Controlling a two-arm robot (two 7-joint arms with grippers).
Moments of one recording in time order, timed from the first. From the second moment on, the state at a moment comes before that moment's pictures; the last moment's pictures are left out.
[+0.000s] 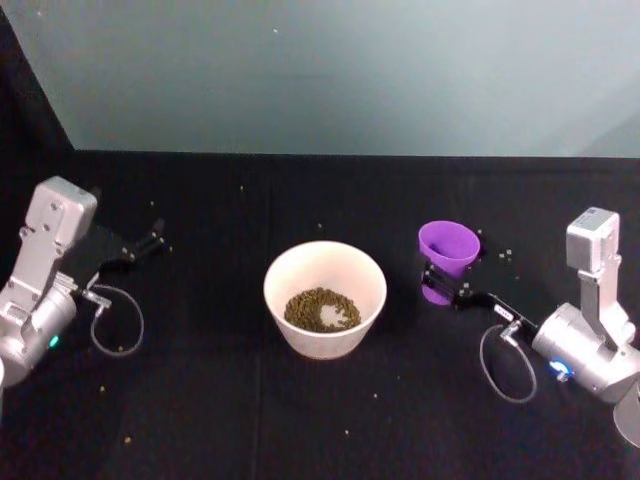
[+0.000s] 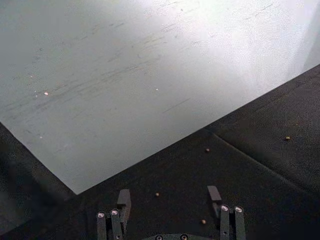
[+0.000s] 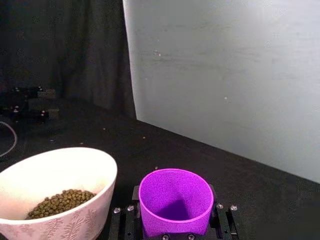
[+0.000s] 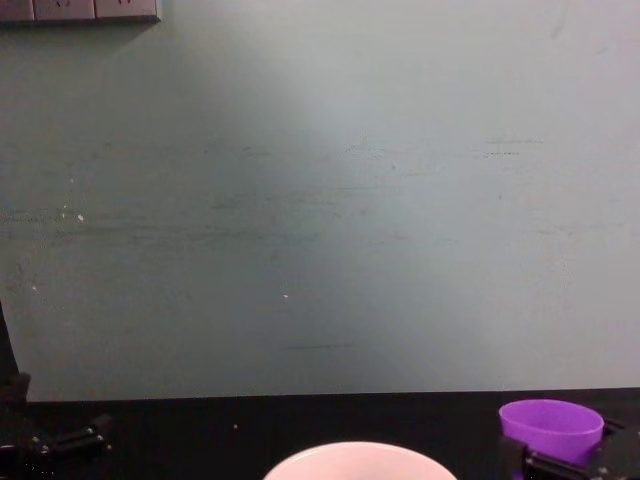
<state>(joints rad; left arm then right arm) -0.20 0.60 0.45 -1.41 -0.25 -0.12 0.03 0.23 0.37 -0.28 -1.19 0.36 -0.29 0.59</state>
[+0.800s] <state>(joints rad) -0.20 0.60 0.45 -1.41 -0.25 -0.12 0.03 0.25 0.37 -0.34 -1.21 0.31 -0.24 0.54</state>
